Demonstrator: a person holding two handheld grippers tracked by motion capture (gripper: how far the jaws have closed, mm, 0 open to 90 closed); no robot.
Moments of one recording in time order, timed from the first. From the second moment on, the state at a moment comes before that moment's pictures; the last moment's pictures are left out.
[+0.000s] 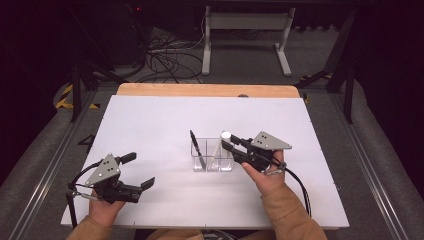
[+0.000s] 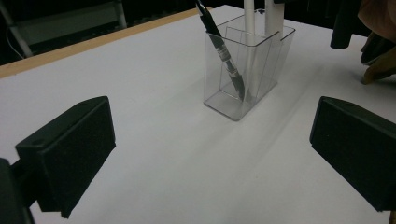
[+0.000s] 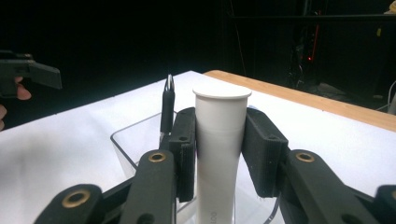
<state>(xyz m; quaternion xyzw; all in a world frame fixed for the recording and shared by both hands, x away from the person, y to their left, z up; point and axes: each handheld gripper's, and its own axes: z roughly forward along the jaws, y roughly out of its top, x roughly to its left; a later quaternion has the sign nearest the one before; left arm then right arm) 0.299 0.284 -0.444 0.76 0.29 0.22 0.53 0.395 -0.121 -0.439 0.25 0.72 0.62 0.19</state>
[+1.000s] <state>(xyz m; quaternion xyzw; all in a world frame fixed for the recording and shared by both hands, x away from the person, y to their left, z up) 0.297 0.289 -0.439 0.75 0.30 0.23 0.54 0.377 -0.150 -0.409 0.25 0.73 0.60 0.21</state>
